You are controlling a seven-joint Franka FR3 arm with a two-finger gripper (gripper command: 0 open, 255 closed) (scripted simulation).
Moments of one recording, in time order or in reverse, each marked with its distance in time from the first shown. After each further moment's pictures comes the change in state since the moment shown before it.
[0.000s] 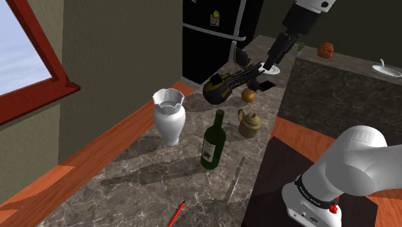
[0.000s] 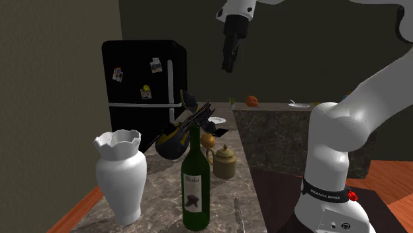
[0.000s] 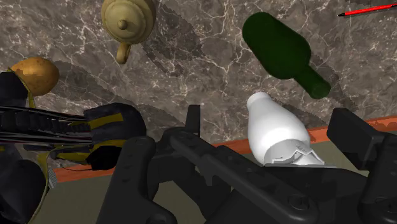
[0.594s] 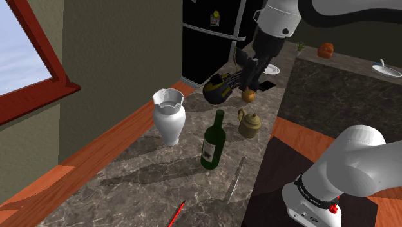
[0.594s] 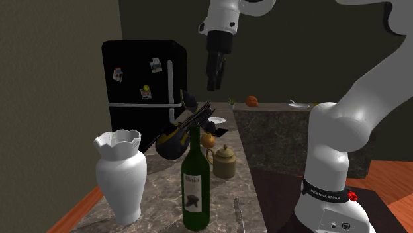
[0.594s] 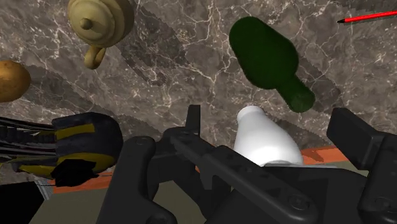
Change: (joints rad) arm 0.031 0.092 0.160 -0.067 0.034 0.115 0.128
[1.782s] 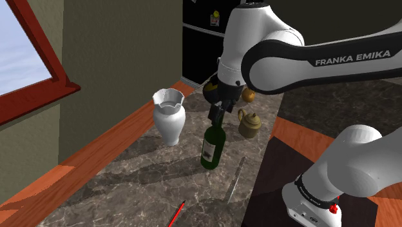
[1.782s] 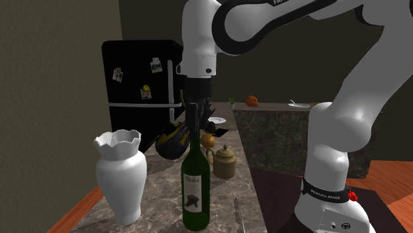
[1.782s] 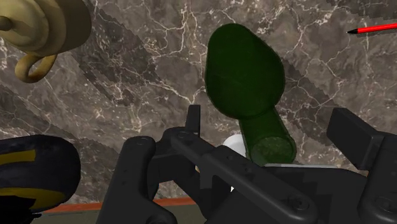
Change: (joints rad) arm 0.027 0.212 0.207 -0.116 0.017 0.261 0.166
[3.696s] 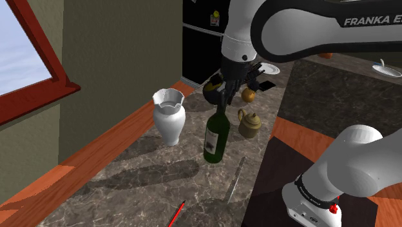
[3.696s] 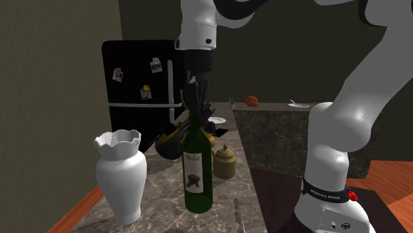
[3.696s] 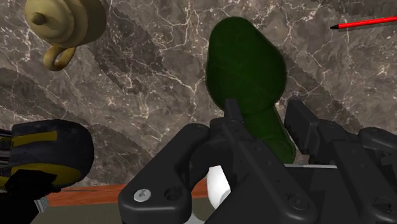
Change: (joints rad) arm -0.006 -0.023 -0.025 0.153 -0.014 -0.176 -0.003
